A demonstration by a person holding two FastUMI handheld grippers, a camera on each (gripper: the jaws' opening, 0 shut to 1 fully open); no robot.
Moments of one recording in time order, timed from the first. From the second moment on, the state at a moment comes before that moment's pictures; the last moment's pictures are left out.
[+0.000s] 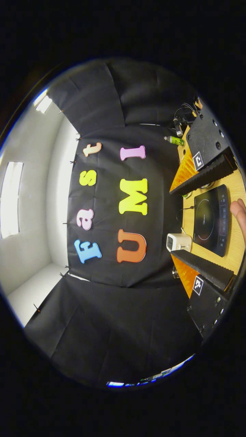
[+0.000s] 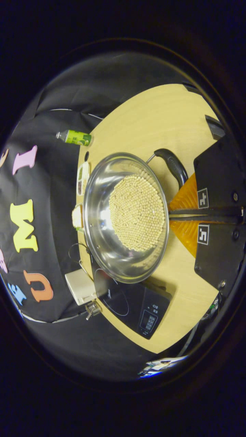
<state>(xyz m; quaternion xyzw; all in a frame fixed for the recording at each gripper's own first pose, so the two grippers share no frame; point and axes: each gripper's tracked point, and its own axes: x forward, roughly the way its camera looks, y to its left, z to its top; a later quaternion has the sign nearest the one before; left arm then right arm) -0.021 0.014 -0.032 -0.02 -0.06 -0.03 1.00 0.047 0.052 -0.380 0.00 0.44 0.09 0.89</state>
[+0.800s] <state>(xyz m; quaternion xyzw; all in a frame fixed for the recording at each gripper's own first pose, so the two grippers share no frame) 0.028 -0.035 -0.067 -0.05 -0.01 -0.07 1.00 0.103 -0.029 -0.389 0.04 0.42 0.05 0.90</state>
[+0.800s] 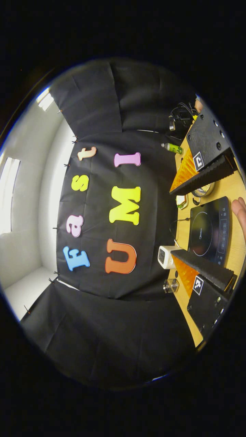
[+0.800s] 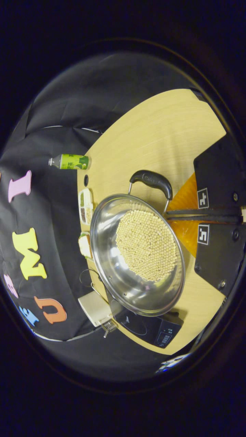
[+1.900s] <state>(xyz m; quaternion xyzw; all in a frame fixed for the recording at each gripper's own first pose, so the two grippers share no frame) 0.174 -0.096 -0.160 -0.03 0.11 -0.07 0.99 0.199 -0.080 -0.408 0.04 0.42 0.04 0.91</state>
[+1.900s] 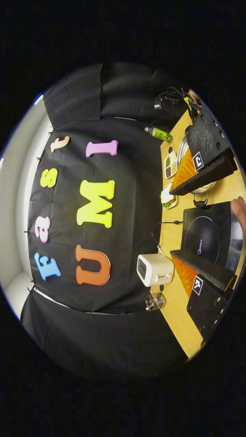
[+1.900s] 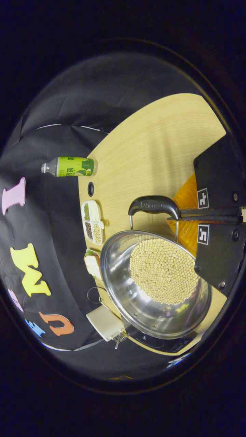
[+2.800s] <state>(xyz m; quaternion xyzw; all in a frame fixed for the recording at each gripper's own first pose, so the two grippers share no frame) 0.208 -0.169 -0.285 -0.01 0.27 -0.10 0.96 0.216 -0.085 -0.340 -0.02 0.34 0.02 0.94</state>
